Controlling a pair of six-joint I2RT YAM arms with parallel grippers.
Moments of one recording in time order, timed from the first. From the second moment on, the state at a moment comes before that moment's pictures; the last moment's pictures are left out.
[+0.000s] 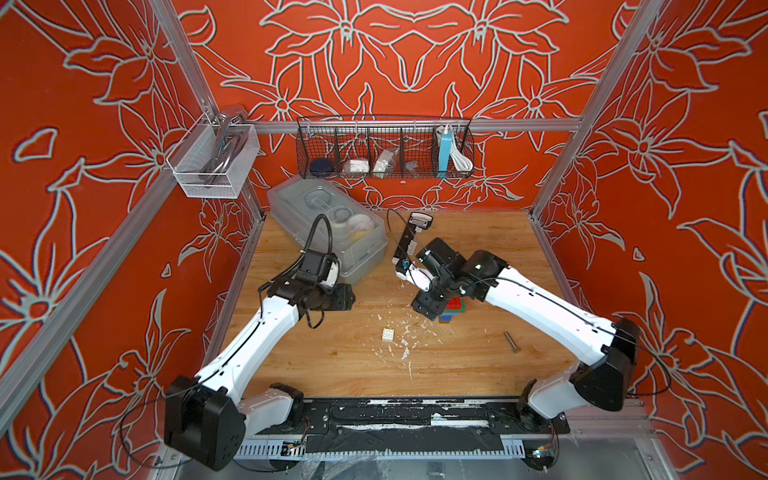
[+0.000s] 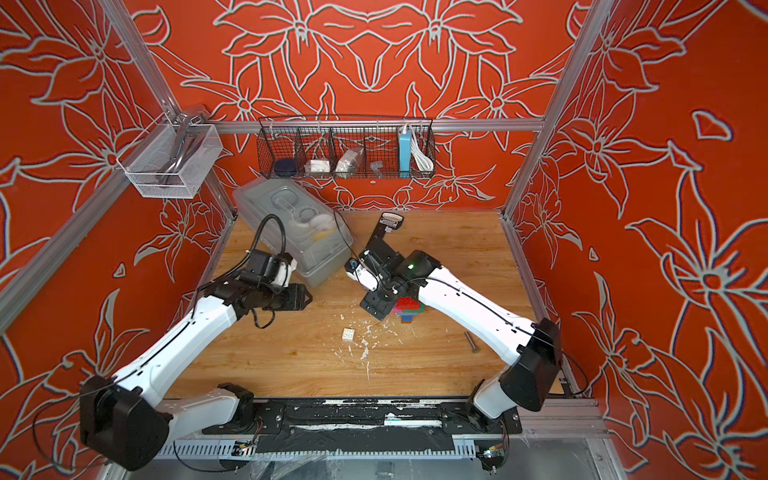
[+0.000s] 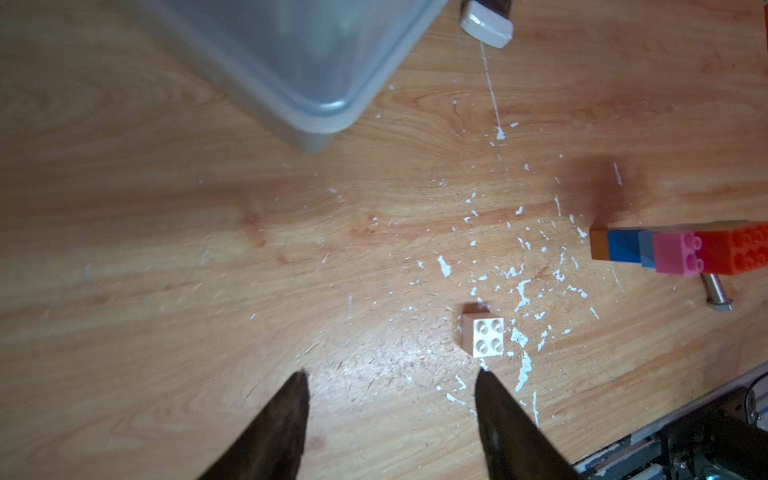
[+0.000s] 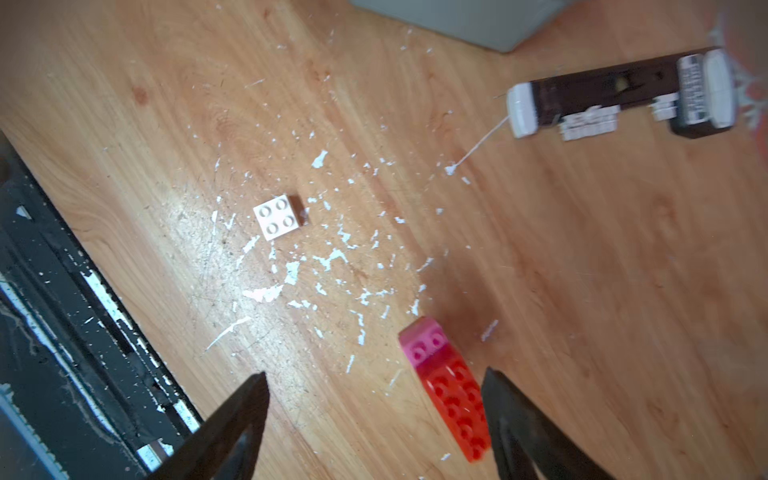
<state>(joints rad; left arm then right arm) -0.23 1.14 0.93 -0.81 0.19 -0.31 0.90 1.55 1.47 -1.07 0.03 -0.21</state>
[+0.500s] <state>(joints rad) -0.10 1.06 0.82 -0.83 0.29 -0.26 1.05 1.97 1.51 -0.97 -0.03 -0.26</state>
